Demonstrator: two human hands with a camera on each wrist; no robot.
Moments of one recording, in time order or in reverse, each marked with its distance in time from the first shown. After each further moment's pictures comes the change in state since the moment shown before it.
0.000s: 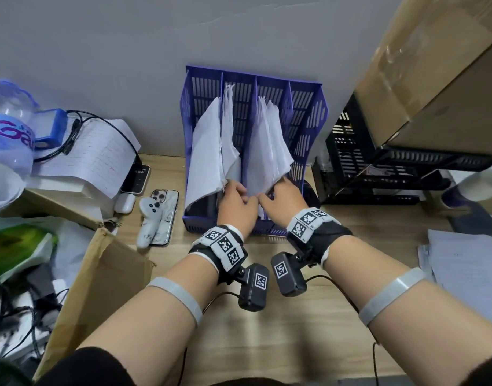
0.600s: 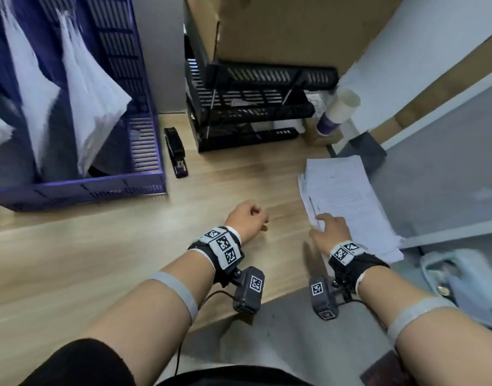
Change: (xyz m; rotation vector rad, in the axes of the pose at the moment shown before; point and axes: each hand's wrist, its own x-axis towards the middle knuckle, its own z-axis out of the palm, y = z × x) left_hand -0.154 -0.024 0.289 -0.001 -0.699 -0.170; right_hand -0.204 0.399 -0.083 -0.065 0.059 0.748
